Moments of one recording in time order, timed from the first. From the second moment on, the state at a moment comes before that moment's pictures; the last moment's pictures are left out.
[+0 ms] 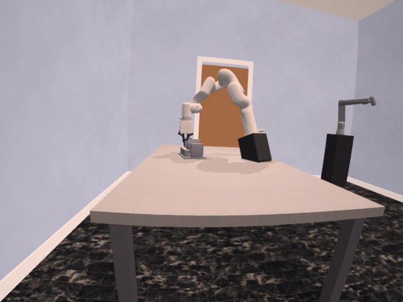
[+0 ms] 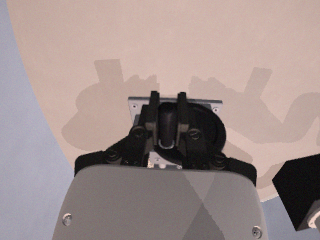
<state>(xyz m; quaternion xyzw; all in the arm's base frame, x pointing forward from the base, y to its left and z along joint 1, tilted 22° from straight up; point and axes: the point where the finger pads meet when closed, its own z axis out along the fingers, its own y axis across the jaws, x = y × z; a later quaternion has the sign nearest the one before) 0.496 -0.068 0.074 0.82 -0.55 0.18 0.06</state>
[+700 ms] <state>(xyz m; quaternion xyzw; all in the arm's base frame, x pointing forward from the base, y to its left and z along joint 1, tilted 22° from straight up) 0.498 -0.068 0.072 0.82 -0.55 0.18 0.06</state>
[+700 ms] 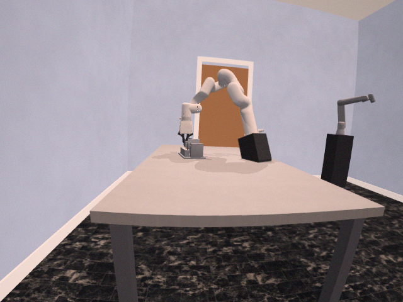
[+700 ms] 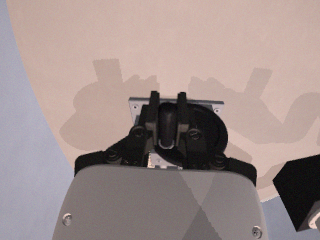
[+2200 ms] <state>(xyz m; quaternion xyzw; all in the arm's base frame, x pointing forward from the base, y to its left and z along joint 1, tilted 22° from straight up) 0.510 -0.072 0.050 0.82 -0.55 0.18 0.06</state>
